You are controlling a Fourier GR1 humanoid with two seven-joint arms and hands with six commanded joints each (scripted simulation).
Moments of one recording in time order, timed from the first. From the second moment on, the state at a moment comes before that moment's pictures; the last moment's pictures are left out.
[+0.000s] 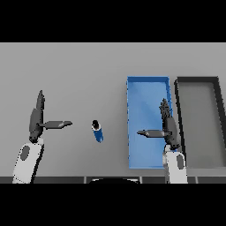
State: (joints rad) left arm -0.11 0.43 -0.16 -1.48 0.24 0.26 0.01; right arm 0.00 0.00 0.00 -1.57 0.00 0.00 0.00
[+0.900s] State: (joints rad) left arm 0.02 0.68 -0.25 -1.56 0.25 -0.14 -0.20; right arm 0.10 -0.14 0.10 -1.70 0.20 0.02 -0.08
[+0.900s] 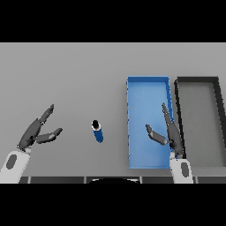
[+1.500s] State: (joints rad) left arm -0.02 0.54 -0.48 -1.62 0.12 -0.20 -0.06; right arm 0.11 -0.13 0.09 -1.70 0.19 0.03 -0.09
